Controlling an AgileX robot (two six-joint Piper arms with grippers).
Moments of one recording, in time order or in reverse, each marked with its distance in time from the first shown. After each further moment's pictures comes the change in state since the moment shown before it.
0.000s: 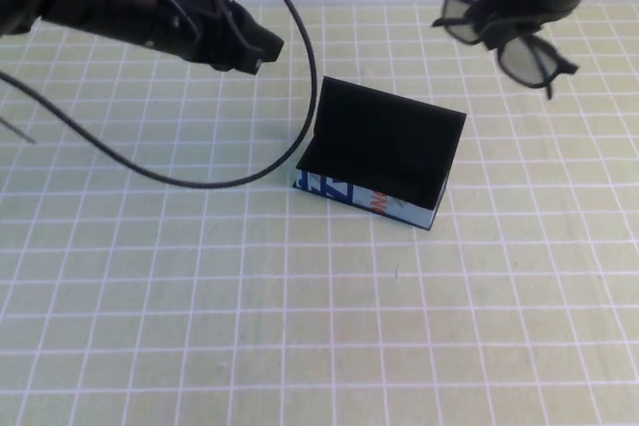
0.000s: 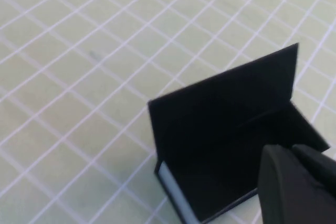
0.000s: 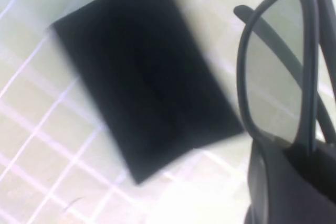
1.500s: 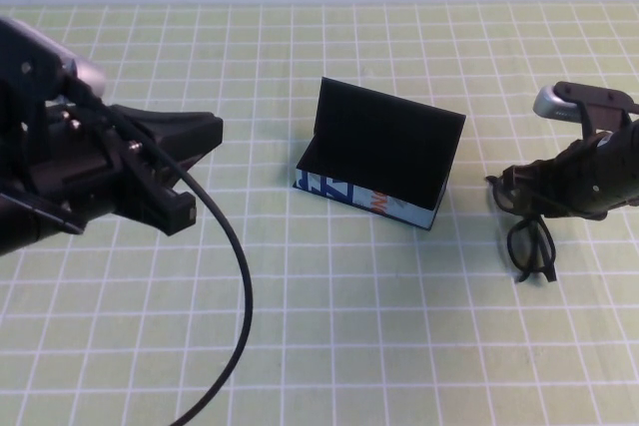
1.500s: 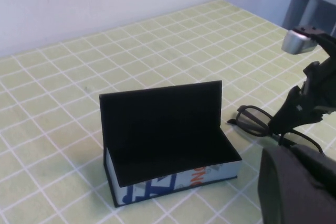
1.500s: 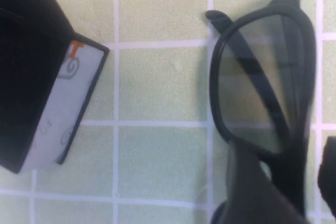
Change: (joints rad) right arm -0.134 -0.138 0.956 0.264 -0.747 0.165; left arm 0.000 -0.713 0.921 -0.732 -0.295 0.615
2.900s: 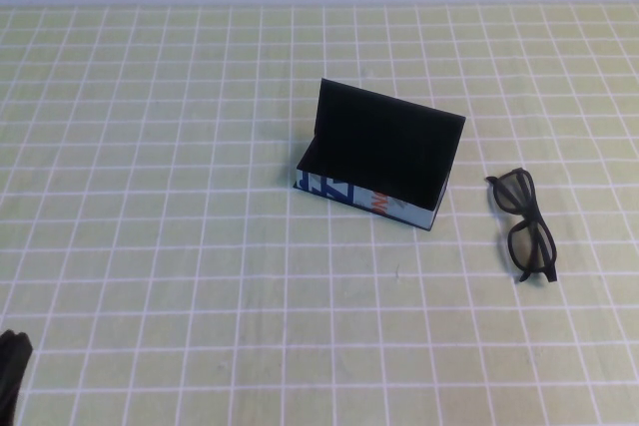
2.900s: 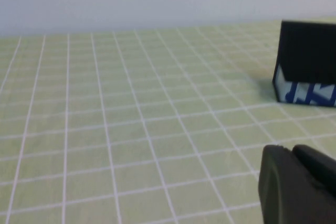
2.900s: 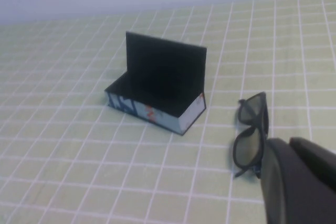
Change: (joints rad) right arm 0.000 -1.658 0.723 -0.076 0.109 0.071; left arm 0.000 -0.907 0.732 -0.116 -0.542 0.027
